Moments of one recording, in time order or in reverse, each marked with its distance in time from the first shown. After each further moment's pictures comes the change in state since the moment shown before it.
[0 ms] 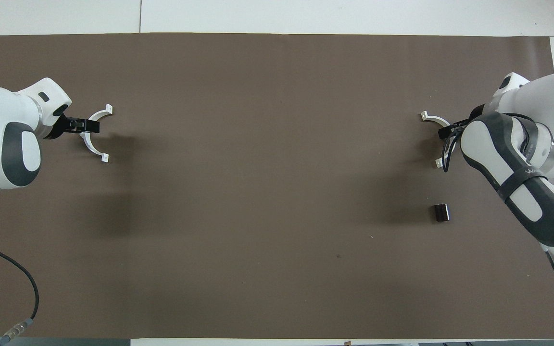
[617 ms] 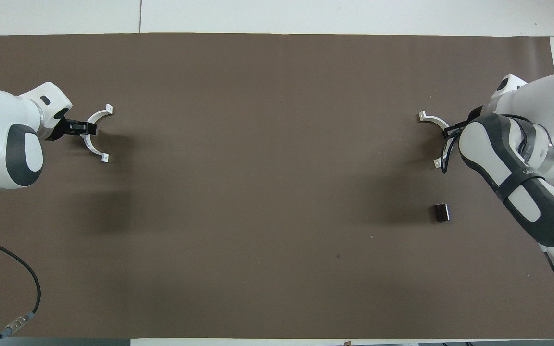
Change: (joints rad) left arm 0.012 0.022 -0.002 0.000 0.000 0.020 0.019; right arm 0.006 -0.002 0.003 0.000 0.000 -0.011 0.000
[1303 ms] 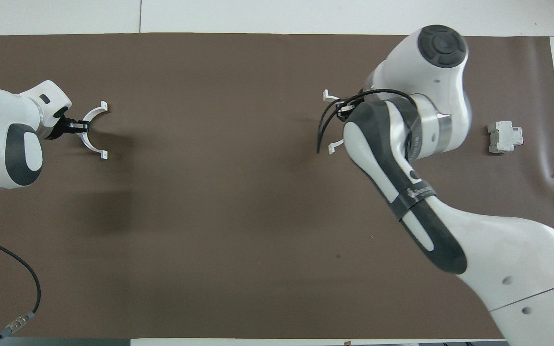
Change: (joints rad) left arm 0.000 -0.006 -0.002 0.005 0.000 0.000 -0.002; right arm 0.425 0.063 0.009 0.346 -0.003 -0.281 0.680
